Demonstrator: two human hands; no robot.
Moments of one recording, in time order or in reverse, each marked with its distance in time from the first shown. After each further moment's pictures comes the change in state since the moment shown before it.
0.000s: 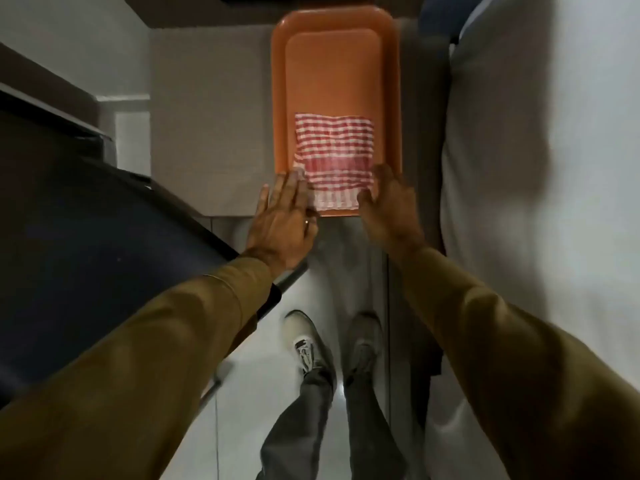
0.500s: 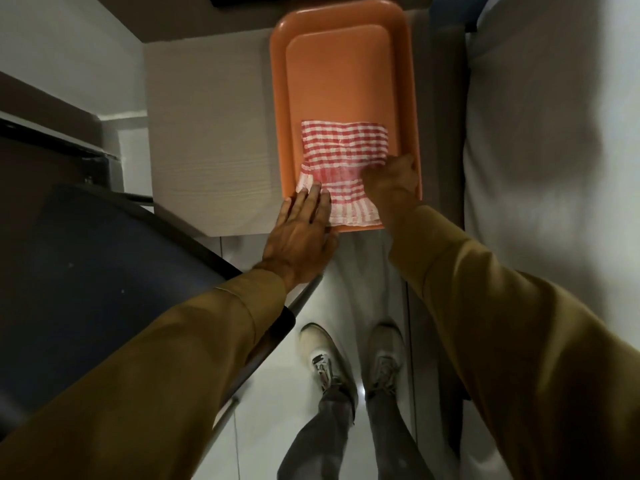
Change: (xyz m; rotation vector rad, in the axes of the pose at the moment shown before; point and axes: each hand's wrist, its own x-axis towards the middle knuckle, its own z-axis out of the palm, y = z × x) left_hand 0.034 -0.009 0.022 0.060 -0.104 0.105; right_hand 0.083 -0.021 0.029 0.372 0.022 0.493
